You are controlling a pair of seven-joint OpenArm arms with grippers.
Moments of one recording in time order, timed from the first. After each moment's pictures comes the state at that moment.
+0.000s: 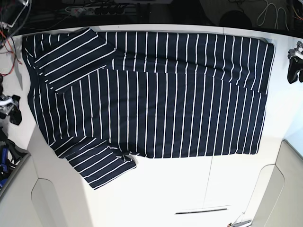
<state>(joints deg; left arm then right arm) 28.0 -25.7 -50.8 92.8 -48.0 -36.1 40.6 -0.2 20.5 35.5 80.7 36.2 29.6 -43.0</state>
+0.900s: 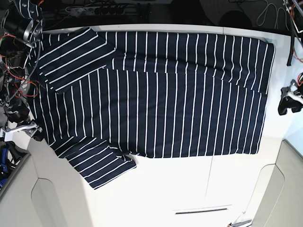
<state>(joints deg) 2.5 -34.9 -31.1 65.0 -36.9 -34.2 33.3 19.7 18.8 27.3 45.5 23.8 26.4 -27.6</state>
